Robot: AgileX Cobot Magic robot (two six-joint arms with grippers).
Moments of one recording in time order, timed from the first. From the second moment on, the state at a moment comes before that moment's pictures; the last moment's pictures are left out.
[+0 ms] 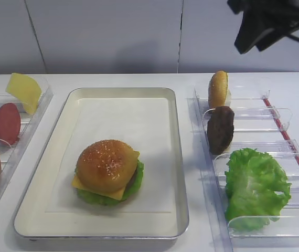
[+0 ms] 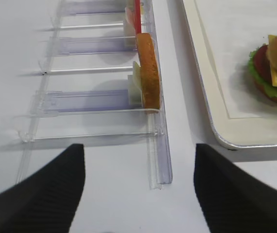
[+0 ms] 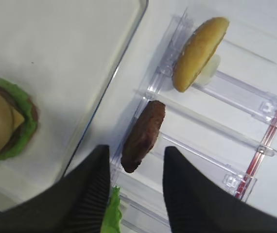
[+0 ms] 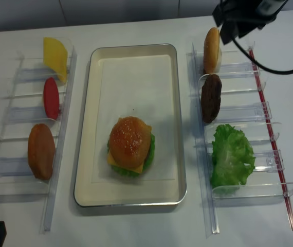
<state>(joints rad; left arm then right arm) 0.01 -0.02 -0.48 -0.01 1.18 -0.01 0.23 1.55 -1.54 0.28 1.24 -0.24</state>
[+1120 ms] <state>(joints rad) 0.01 -0.02 -0.48 -0.01 1.18 -0.01 0.23 0.78 -1.12 0.19 1.17 -0.19</state>
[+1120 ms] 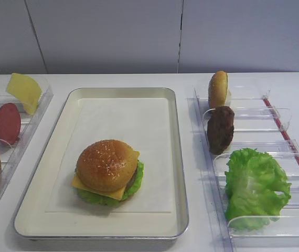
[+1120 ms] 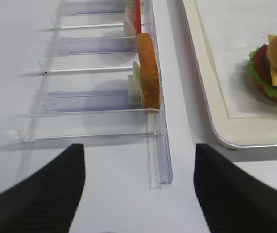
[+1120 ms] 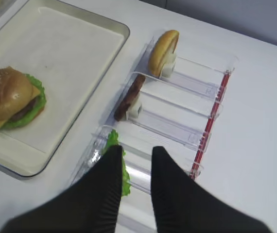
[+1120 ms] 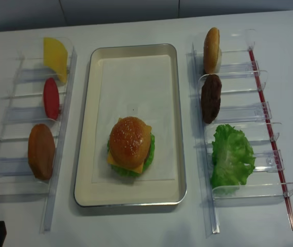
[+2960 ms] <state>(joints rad) 0.01 -0.02 -0.48 -0.01 1.18 -0.01 0.23 -0.02 -0.47 -0.01 1.14 -0.04</state>
